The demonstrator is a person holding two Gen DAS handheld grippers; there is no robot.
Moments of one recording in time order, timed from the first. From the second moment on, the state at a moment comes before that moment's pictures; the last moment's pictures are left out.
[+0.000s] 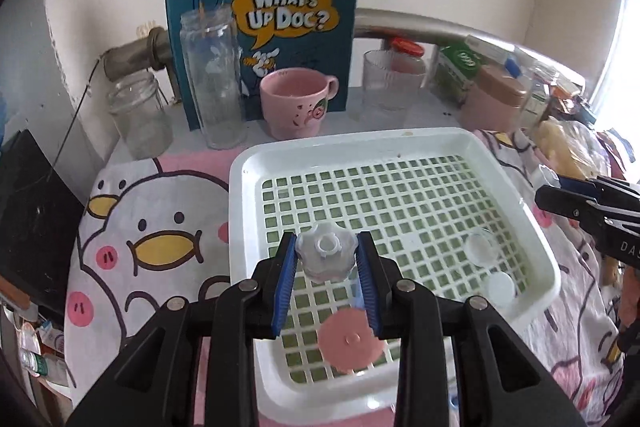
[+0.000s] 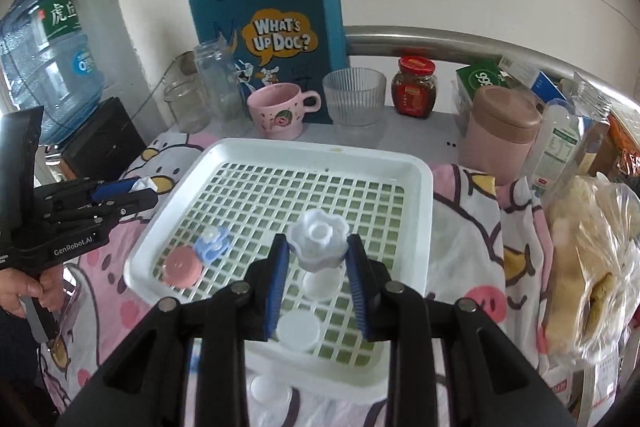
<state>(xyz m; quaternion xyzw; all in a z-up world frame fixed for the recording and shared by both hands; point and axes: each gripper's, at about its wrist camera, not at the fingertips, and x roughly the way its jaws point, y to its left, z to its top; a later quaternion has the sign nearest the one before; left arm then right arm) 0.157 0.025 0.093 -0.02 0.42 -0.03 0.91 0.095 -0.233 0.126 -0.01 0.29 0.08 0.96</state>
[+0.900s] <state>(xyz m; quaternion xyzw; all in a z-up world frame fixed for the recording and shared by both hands) 0.108 0.021 0.109 -0.04 0.35 -0.03 0.93 0.030 -0.238 0.127 0.04 0.24 0.08 0.97</state>
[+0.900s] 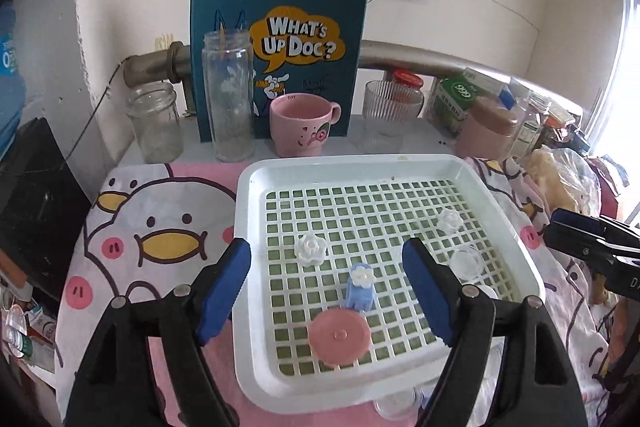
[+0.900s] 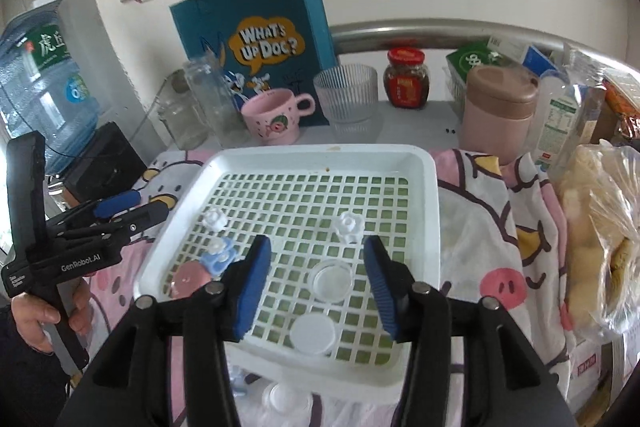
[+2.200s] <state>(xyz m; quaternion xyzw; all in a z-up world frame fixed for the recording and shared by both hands) 0.018 -0.029 0.014 0.03 0.43 -0.07 0.90 -0.012 -0.195 0.005 -0.06 0.31 0.08 0.95</state>
